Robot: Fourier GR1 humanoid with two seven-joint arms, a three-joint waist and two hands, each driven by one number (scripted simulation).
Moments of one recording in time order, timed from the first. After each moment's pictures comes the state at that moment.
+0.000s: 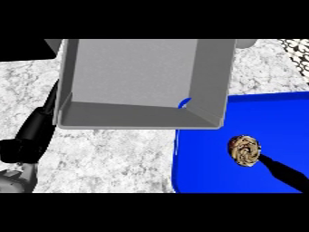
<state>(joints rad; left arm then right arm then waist) -0.13 0.43 -0.23 -1.68 0.13 0.14 0.04 0.23 -0.69 0.25 -1.89 0.74 -0.40 0.64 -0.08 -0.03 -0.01</state>
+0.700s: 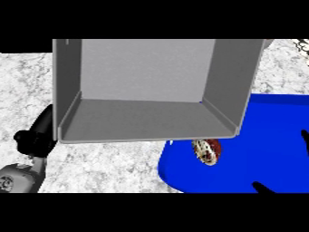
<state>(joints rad) -0.17 0.40 -0.25 -1.60 0.13 0.10 0.04 0.19 -0.62 0.37 -2.31 0.77 0.02 1.14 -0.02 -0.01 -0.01</state>
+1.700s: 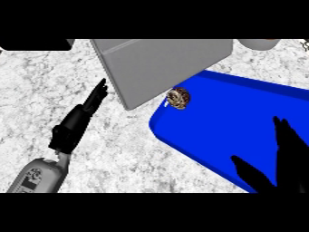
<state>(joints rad) -0.23 0.30 -0.30 -1.51 0.08 0.04 0.05 0.04 -0.33 0.37 -2.14 0.91 0.16 1.16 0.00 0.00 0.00</state>
